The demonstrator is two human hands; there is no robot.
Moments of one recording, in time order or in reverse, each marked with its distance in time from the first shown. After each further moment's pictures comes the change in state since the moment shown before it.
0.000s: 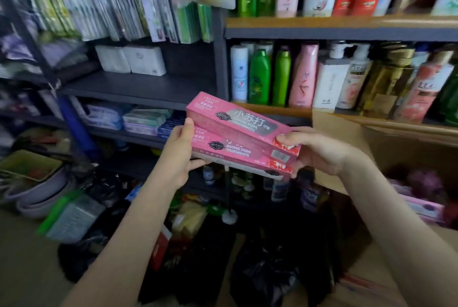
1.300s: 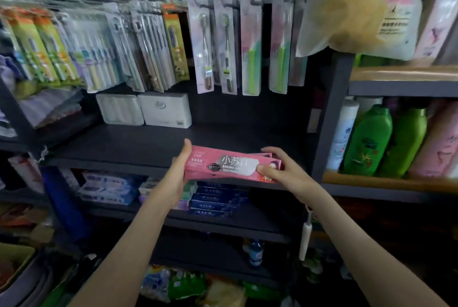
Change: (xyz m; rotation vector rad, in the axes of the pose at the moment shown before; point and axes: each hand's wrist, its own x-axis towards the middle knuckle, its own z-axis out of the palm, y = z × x) left_hand 0.393 0.047 -0.207 0.103 -0.230 -0.079; right_hand 0.415 0.000 0.081 -0.178 0.476 -0.096
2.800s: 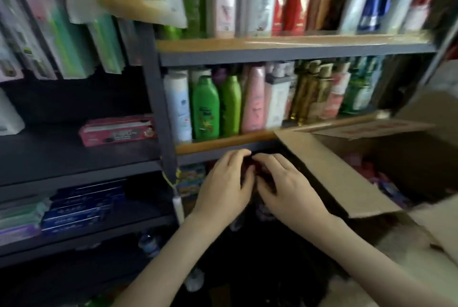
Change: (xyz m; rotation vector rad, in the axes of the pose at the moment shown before) left_hand -0.173 -0.055 0.329 0.705 -0.392 0.991; right_hand -0.267 0.011 -0.152 -0.991 0.594 -0.189
